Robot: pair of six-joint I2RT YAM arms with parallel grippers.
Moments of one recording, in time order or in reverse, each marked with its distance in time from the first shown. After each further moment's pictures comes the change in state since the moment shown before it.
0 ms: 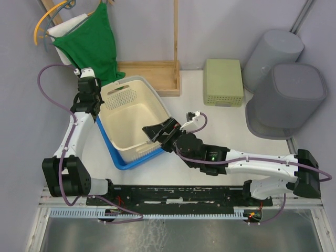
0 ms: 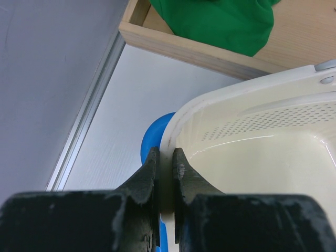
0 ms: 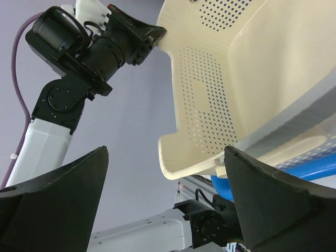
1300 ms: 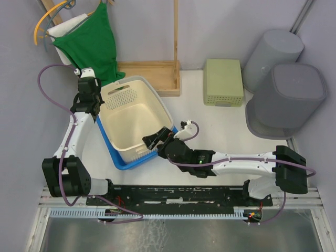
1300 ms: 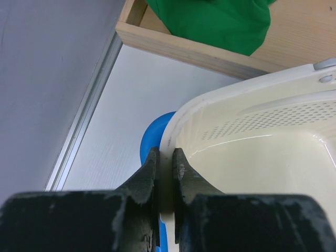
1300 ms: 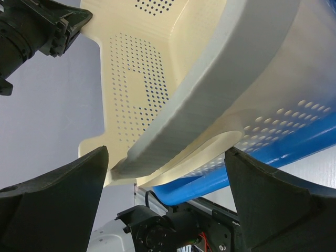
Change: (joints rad) left arm 0.000 -0.001 0.000 -0.002 0.026 0.002; right arm 0.000 0.132 -0.090 0.036 0.021 0.051
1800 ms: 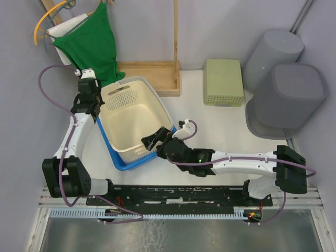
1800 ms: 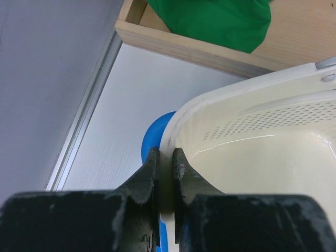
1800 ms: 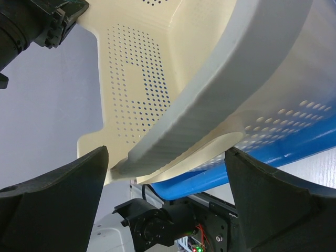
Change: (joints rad) left arm 0.000 -0.006 -0.018 0.013 0.002 0.009; right arm 0.000 0.005 0.045 -0.073 -0.031 -0.003
